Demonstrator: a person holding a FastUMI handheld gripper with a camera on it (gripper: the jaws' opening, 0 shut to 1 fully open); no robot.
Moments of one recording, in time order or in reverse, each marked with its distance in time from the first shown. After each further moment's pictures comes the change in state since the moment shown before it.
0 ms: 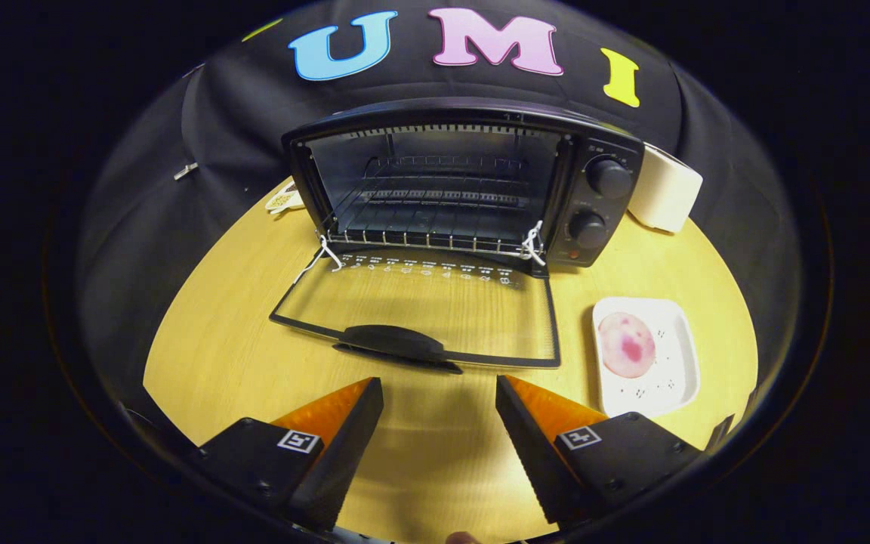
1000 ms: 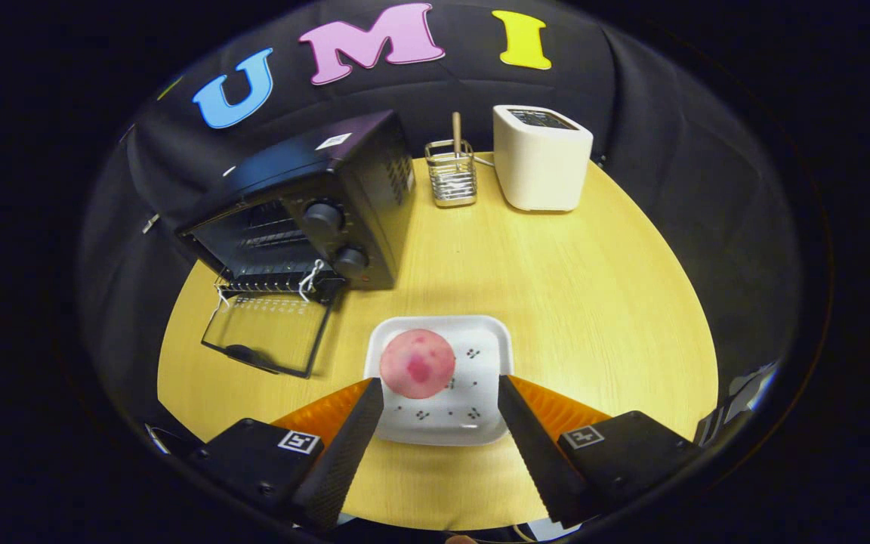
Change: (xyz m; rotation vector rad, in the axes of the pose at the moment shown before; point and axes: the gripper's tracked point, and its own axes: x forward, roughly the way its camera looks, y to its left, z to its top) arm -0.033 -0.236 0.026 0.161 0.104 -0.023
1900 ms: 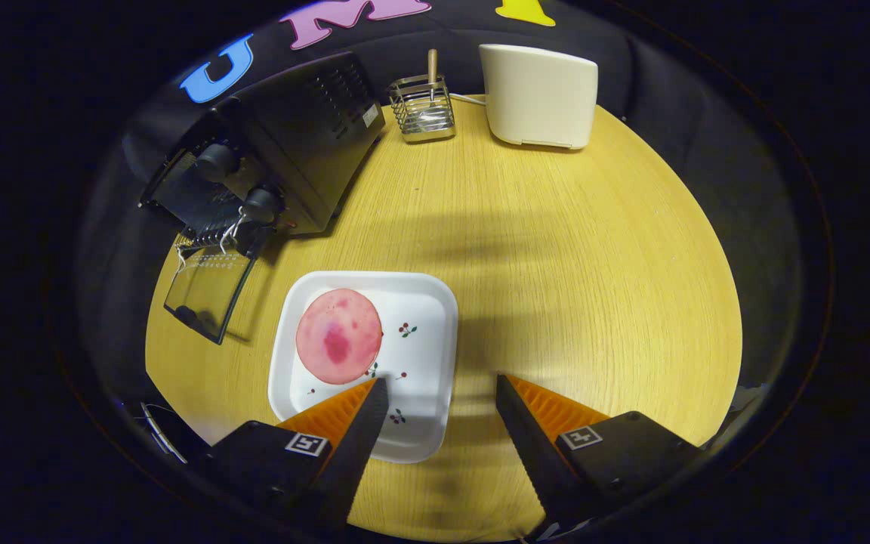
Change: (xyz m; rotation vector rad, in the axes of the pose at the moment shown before) arm 0.060 -0.056 -0.041 -0.052 0.200 0.041
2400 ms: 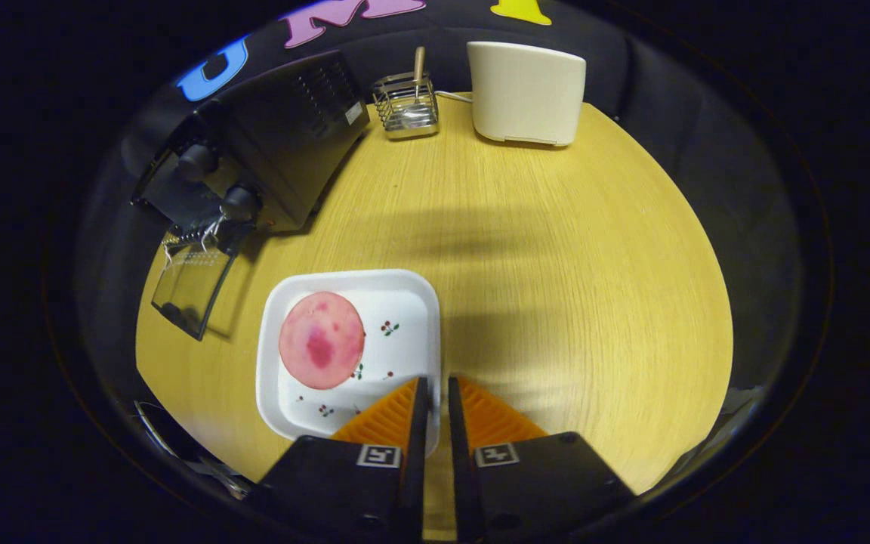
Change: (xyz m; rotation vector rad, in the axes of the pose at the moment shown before) arm 0.011 -0.017 0.000 0.029 0.013 -0.006
